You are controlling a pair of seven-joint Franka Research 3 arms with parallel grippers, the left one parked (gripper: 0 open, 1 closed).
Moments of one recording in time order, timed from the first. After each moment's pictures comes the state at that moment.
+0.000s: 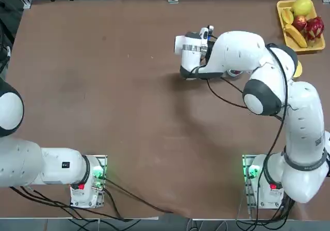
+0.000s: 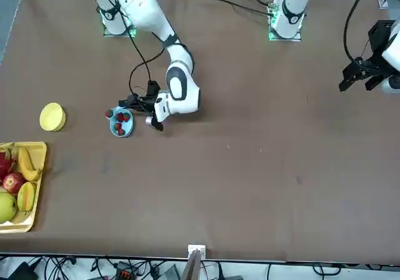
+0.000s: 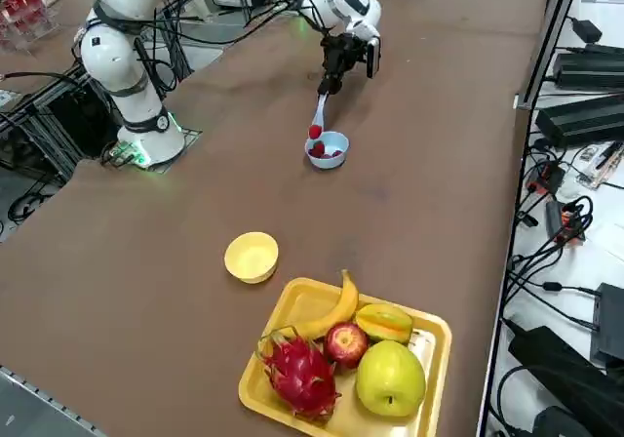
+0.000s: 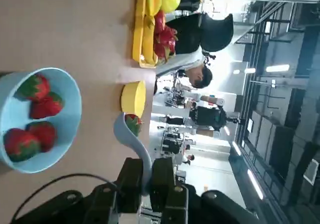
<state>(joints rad) 0.75 0.82 0.00 -1.48 -0.87 1.14 0.87</state>
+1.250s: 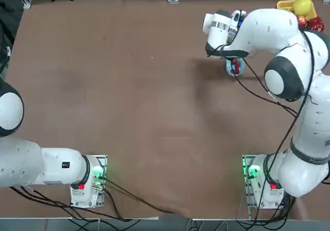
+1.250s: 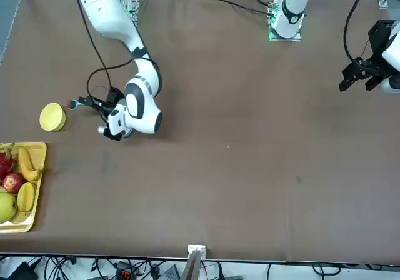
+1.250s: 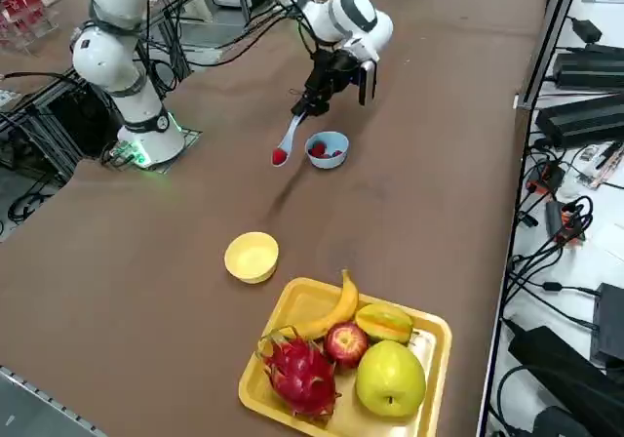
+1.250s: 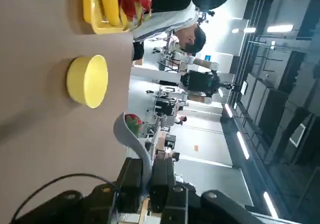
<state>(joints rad) 0.49 0.66 0.00 -1.69 -0.95 1.18 0.81</state>
